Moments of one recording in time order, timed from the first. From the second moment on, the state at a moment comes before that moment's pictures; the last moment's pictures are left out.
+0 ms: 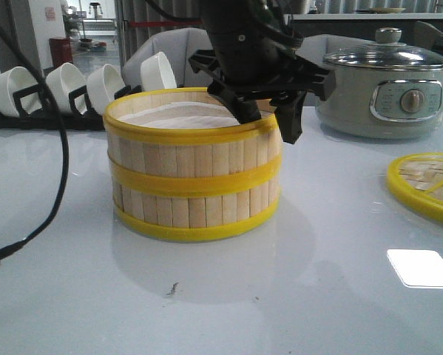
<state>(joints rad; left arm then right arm) -0.77 2.09 -1.84 0.04 0.81 -0.04 -0.09 0.93 -0.78 -0.05 0.49 0.18</state>
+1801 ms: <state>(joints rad) -0.04 1.05 -1.14 0.01 0.70 -0.09 -0.09 0.93 -0.78 -0.05 0.50 0.18</state>
